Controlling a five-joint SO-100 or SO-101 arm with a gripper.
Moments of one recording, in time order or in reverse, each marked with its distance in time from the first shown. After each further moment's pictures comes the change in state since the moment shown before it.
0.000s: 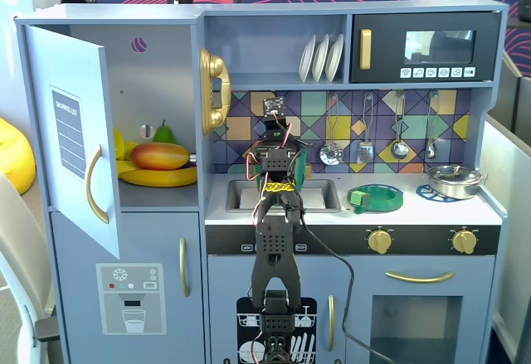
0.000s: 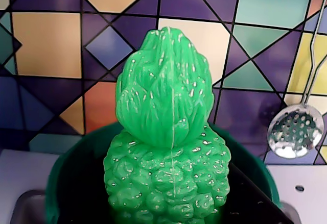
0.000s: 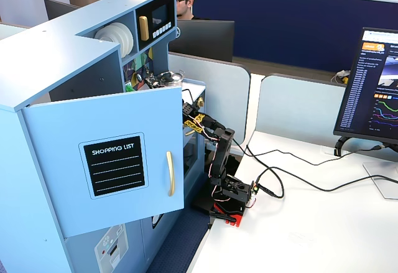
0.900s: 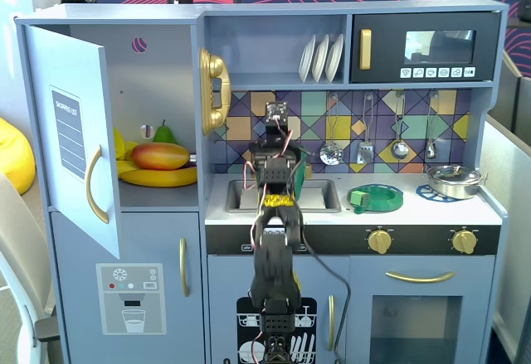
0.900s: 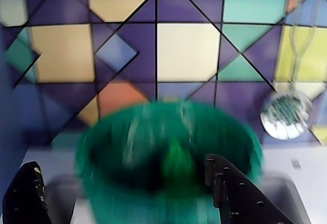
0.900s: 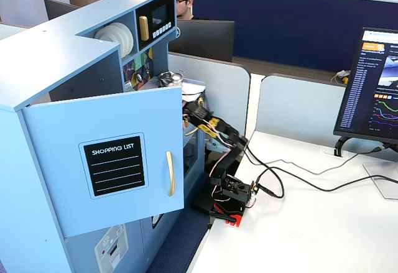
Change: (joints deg) arm 0.0 26.1 22.9 1.3 4.4
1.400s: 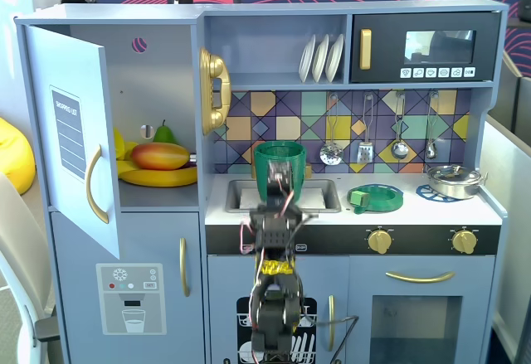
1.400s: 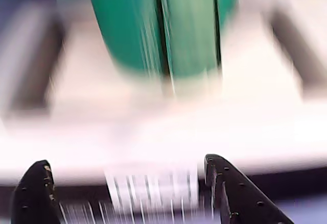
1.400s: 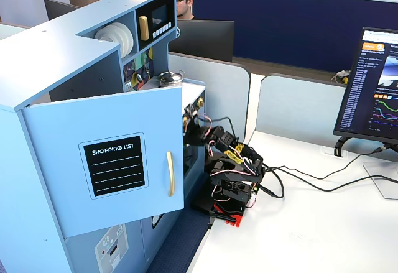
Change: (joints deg) arm 1.0 47.3 48.6 13.8 3.3
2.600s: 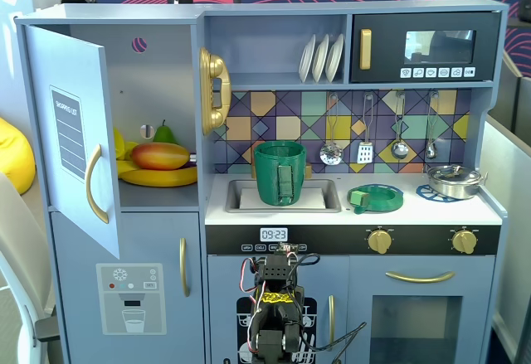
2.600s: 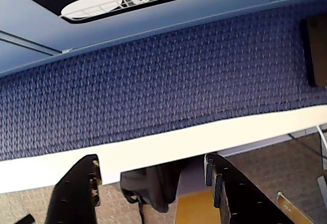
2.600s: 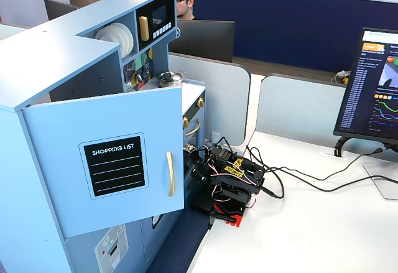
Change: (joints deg) arm 0.9 10.7 27.6 36.9 4.9
